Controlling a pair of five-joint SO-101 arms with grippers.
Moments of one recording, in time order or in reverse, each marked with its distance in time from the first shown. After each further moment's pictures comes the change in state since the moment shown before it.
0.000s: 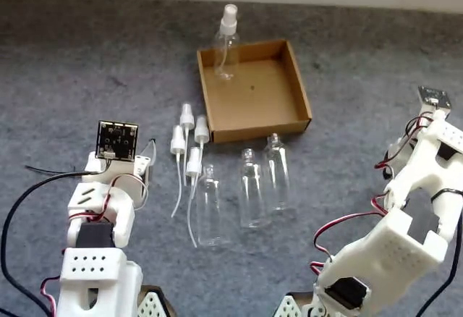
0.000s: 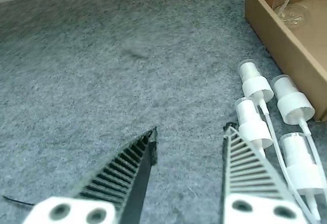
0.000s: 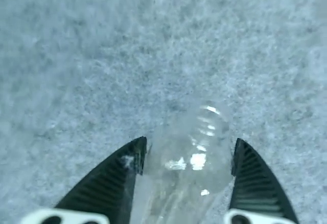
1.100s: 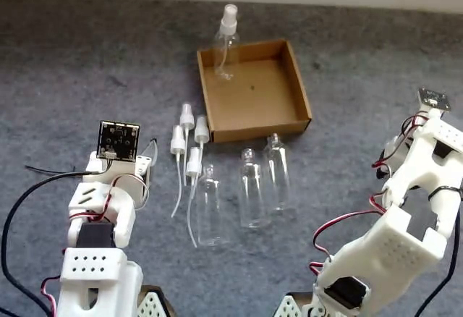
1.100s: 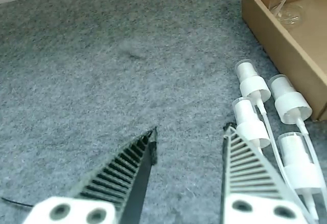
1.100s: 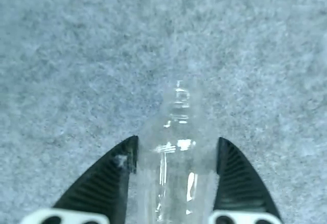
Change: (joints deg) left arm 0.4 0.0 0.0 0.0 0.0; right arm -1.1 0.9 0.0 0.4 -5.6
